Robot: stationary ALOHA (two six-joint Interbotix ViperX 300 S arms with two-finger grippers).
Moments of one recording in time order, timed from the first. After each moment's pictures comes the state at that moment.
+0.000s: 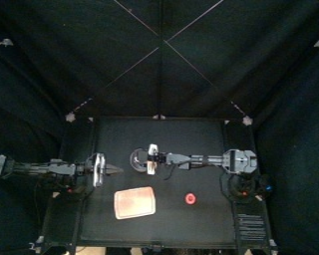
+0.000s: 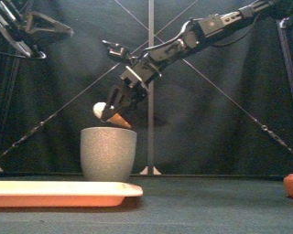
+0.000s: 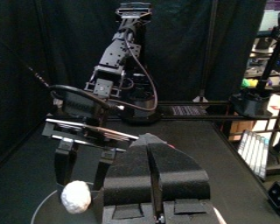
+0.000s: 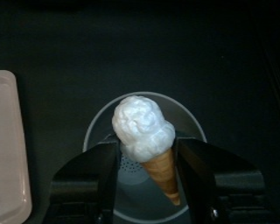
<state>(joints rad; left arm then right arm) 0.01 -0.97 1.21 0.01 -0.31 0.00 -0.18 0.29 0.09 -0.22 0.29 0.03</state>
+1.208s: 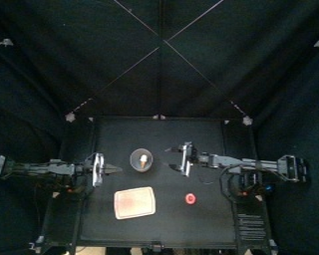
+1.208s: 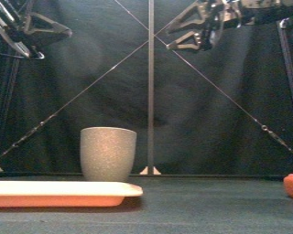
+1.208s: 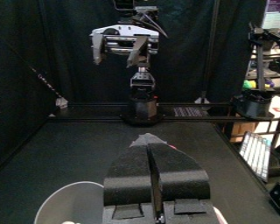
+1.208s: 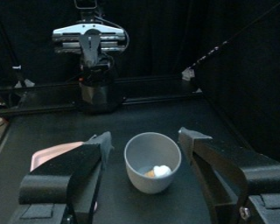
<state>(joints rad) 0.02 -1.00 1.22 0.01 -0.31 0.00 -0.13 -0.53 0.73 -0.05 -0.12 0.02</state>
